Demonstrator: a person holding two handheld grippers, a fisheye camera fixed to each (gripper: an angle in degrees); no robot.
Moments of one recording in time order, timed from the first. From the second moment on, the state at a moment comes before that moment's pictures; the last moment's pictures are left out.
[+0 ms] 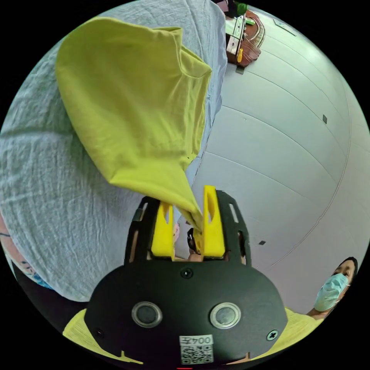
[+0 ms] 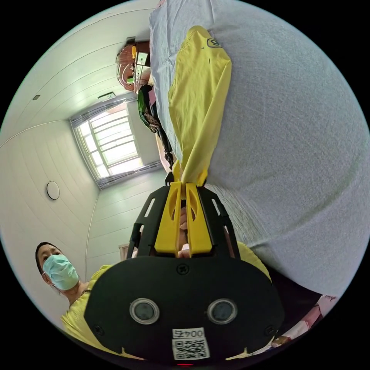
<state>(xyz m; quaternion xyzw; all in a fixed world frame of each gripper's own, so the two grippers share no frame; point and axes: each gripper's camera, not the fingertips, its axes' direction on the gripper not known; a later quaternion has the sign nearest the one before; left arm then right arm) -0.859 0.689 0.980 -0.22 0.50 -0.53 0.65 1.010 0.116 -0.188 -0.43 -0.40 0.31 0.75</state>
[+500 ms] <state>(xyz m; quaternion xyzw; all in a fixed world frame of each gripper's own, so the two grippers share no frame) -0.824 0.638 0.944 -0.20 0.49 -0.56 0.63 1.094 0.096 -0.096 -0.36 -0.46 0.35 0.74</state>
